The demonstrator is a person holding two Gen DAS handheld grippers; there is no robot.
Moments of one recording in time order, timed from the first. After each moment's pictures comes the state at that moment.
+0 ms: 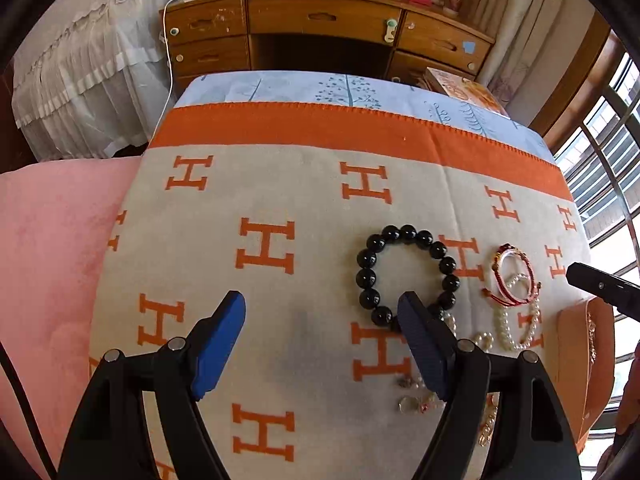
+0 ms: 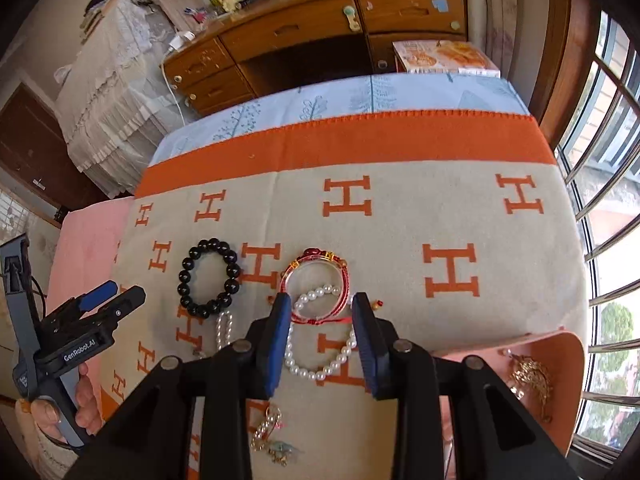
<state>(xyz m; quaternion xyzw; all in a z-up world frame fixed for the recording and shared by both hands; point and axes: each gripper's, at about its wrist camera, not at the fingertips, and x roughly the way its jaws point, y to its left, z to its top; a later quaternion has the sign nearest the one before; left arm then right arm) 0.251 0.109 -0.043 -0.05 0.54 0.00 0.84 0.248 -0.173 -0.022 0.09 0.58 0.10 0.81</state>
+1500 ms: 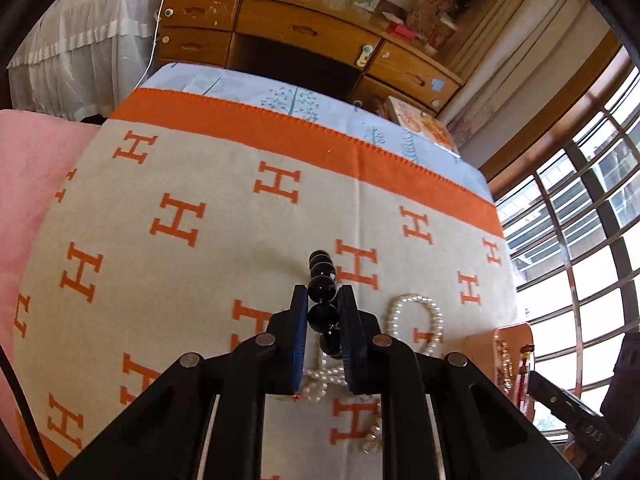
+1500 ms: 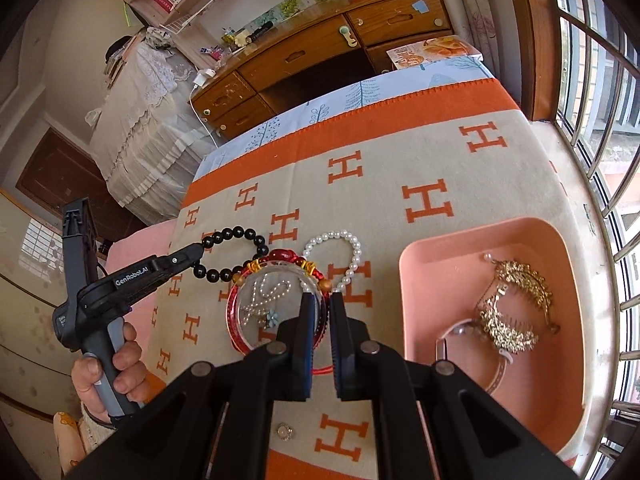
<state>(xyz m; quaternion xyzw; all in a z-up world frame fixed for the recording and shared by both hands) 0.221 0.063 -0.013 -0.18 0.49 -0.06 0.85 0.147 -0.225 0.008 0.19 0.51 0.14 0.82</state>
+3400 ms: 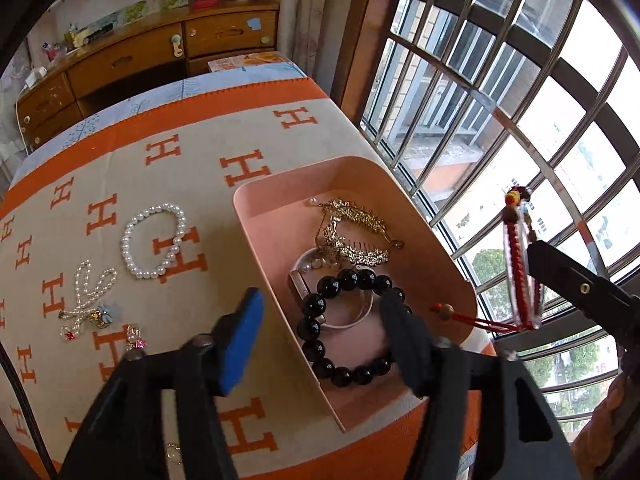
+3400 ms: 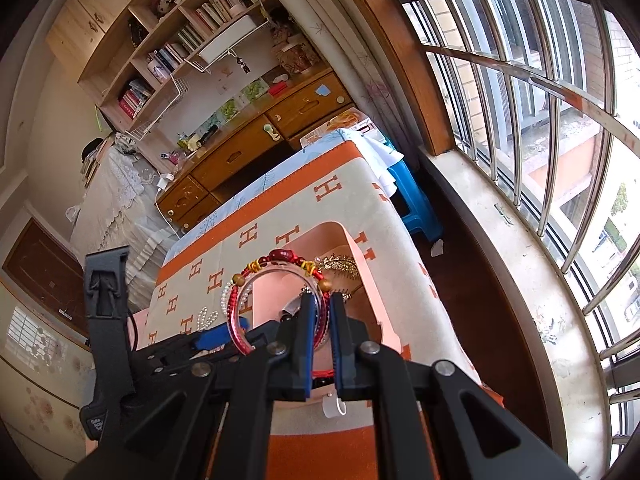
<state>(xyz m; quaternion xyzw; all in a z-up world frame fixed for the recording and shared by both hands) 0.115 -0.186 -0.024 0.02 0.49 -0.22 0.84 0.023 -0.357 0.019 0.26 0.39 0.02 0.89</state>
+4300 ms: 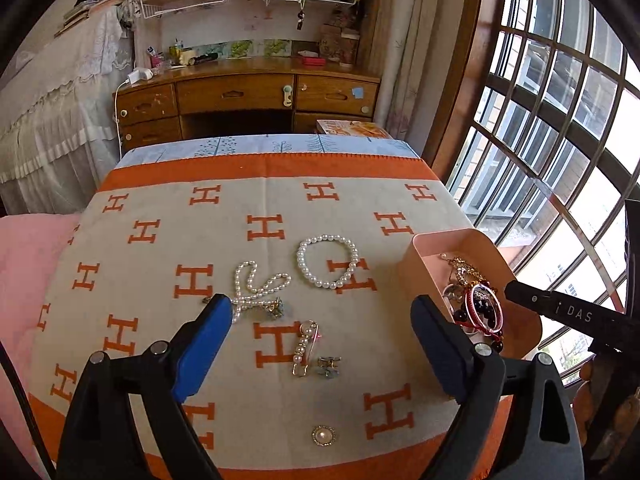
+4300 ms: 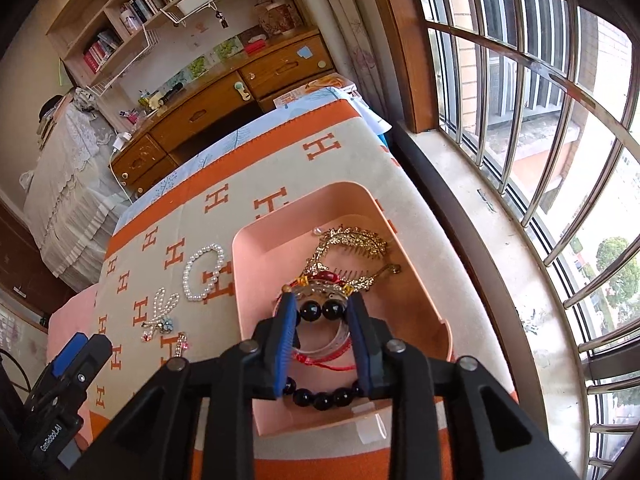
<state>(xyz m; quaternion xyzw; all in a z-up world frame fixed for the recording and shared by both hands) 0.084 -0.044 0.008 -0.03 0.39 -0.10 0.91 0.068 -0.295 -0.008 0.19 0.45 -0.04 0.87</state>
